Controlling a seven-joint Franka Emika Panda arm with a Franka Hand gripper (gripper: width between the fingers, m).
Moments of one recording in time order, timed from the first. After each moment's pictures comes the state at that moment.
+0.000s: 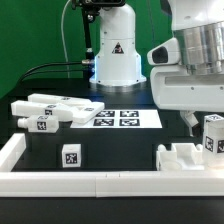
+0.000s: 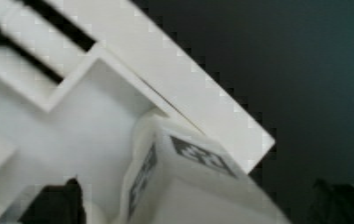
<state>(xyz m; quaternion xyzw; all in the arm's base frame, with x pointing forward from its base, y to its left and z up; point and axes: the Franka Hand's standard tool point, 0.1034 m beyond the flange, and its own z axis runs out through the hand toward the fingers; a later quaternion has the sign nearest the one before) 0.610 0.125 0.074 -0.94 0.33 -0.01 0.10</state>
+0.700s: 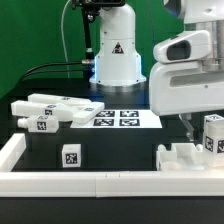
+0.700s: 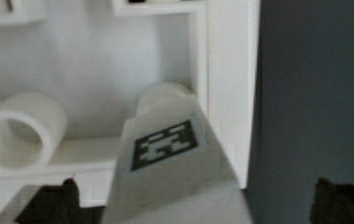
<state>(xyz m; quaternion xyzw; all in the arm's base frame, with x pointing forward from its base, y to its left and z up) 0.611 0.129 0.075 -1.00 0.01 -0.05 0.05</state>
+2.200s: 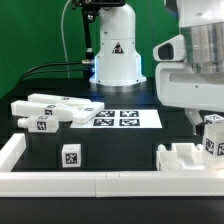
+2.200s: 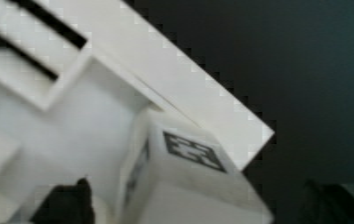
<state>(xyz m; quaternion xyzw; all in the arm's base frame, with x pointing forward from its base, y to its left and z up) 0.617 0.125 0.078 -0.93 0.37 -0.01 0.08</state>
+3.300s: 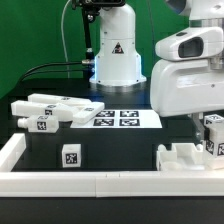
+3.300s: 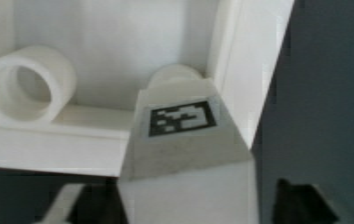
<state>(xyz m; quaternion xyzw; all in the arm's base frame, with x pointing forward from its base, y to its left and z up) 0.619 0.124 0.080 -1.00 -0.02 -0.04 0.03</state>
